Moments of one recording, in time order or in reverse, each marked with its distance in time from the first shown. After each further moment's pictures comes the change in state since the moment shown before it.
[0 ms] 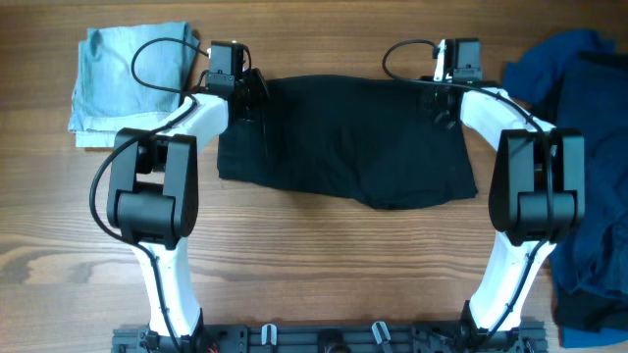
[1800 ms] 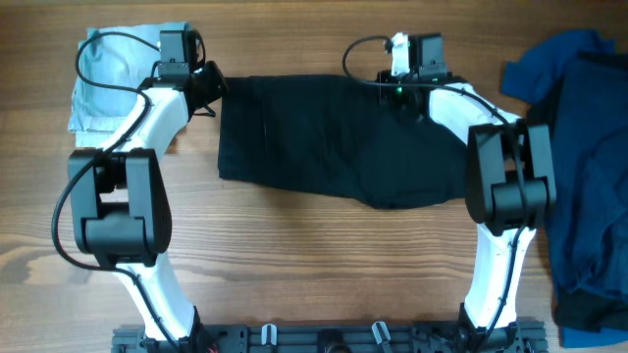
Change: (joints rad) left arm 0.144 -0.128 0.007 -0.196 -0.071 0.079; right arm 0.119 0.101 0.097 0.089 -0.306 0.010
